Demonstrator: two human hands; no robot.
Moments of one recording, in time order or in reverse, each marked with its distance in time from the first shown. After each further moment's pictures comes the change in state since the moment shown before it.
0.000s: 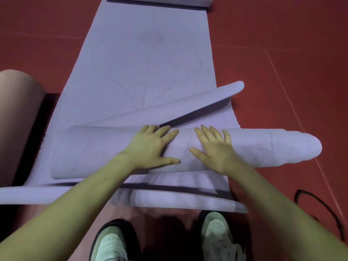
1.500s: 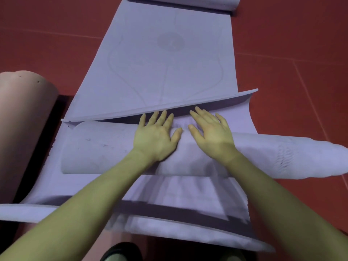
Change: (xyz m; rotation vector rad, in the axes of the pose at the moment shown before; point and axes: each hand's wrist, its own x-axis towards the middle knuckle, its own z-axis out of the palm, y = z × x) left_hand 0.041 -0.045 -0.006 -0.080 -0.008 -0.482; right_hand 0.113 -0.037 -0.009 0.082 0.366 -0.091
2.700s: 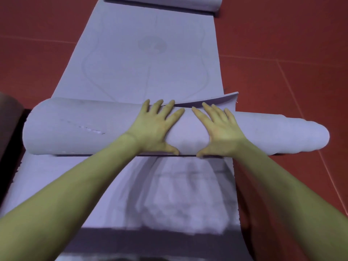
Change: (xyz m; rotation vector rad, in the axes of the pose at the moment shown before) left_hand 0.079 0.003 -0.013 0.294 0.044 0.465; right_hand 0.028 0.074 -0.033 -0.206 -0.294 -0.042
